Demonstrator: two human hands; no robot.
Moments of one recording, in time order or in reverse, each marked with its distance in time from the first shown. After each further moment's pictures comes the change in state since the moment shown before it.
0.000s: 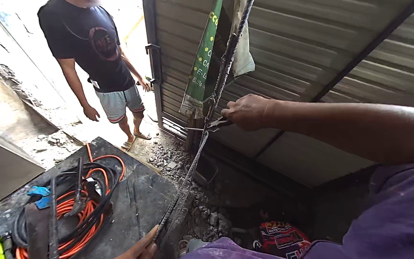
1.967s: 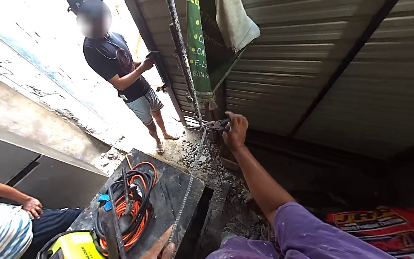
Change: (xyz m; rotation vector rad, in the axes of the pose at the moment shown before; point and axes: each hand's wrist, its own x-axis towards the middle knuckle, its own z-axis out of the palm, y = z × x) left_hand -0.002 0.022 0.007 0.192 0.022 -0.164; right_hand 0.135 -0.103 0.239 0.901 1.177 0.871
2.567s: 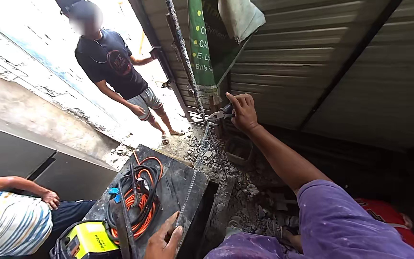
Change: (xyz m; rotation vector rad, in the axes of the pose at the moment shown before) left_hand 0.014 0.006 0.009 -0.064 0.010 -0.094; right_hand 0.052 0.027 -0.021 -0.020 -0.093 -0.390
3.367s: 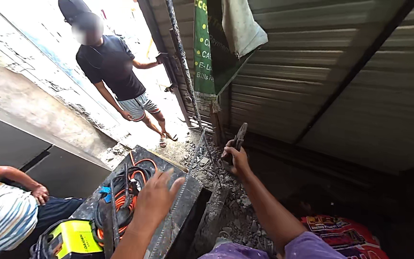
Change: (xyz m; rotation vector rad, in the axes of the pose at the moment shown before) left_hand 0.083 0.123 -0.018 0.623 0.135 0.222; right_hand -0.089 -0.085 -0.031 1.491 -0.030 1.076
